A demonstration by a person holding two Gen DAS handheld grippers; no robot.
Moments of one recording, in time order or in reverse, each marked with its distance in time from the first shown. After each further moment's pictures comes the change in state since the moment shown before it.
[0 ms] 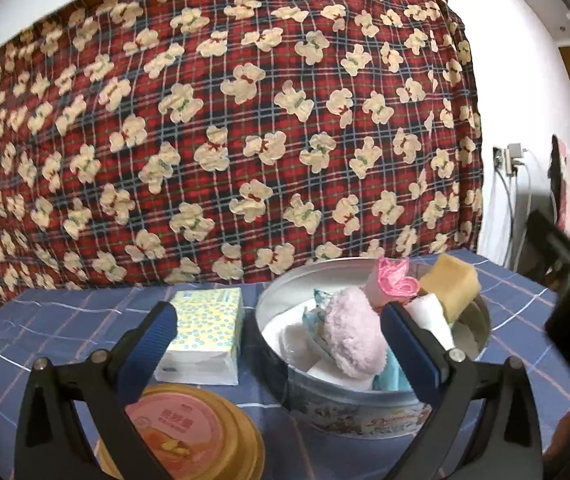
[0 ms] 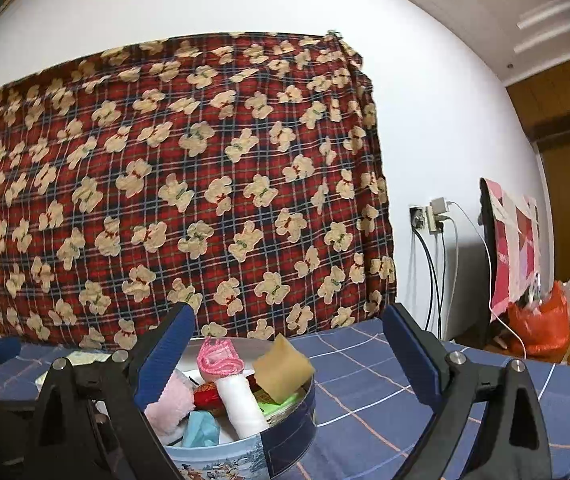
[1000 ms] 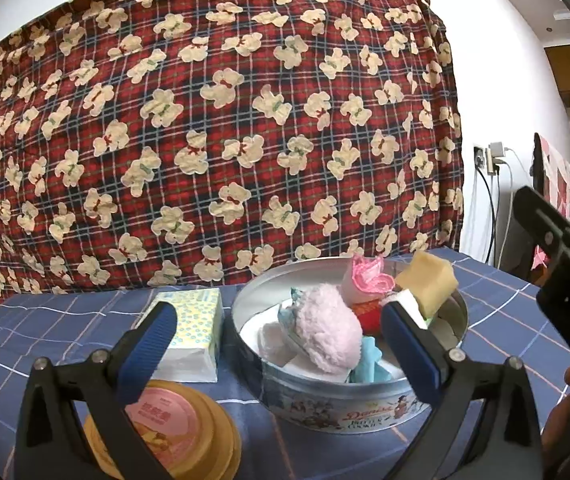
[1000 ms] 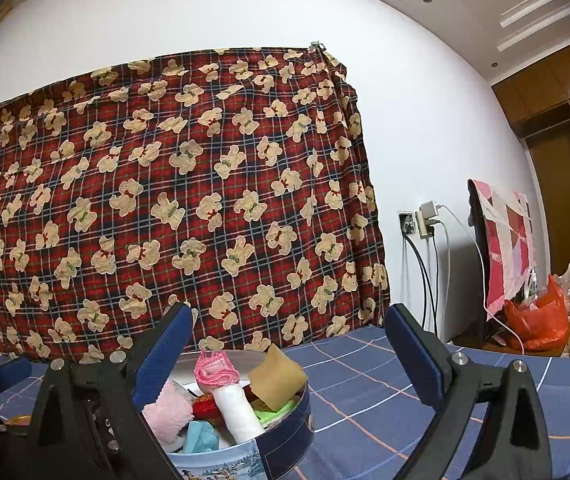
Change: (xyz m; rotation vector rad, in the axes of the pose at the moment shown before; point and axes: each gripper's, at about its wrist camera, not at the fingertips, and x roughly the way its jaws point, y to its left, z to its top) left arm -0.008 -0.013 -0.004 0.027 -0.022 -0.043; right arm -0.009 -0.007 0.002 0.039 -0.044 -0.014
